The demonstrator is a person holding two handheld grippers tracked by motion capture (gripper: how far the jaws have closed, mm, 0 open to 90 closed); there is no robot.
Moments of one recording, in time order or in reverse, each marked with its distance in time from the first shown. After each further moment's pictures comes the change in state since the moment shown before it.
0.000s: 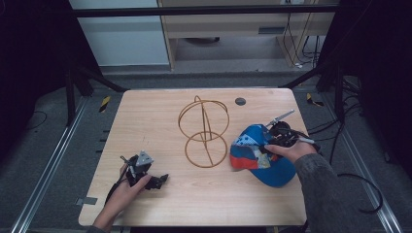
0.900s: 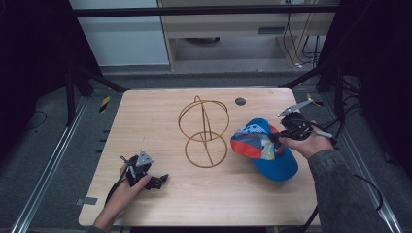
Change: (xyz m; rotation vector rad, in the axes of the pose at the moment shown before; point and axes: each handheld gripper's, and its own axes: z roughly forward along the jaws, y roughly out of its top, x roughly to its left) left arm 0.000 0.000 0.000 -0.001 0.001 -0.002; right arm -0.001 0.009 -0.066 -0.119 0.041 -0.044
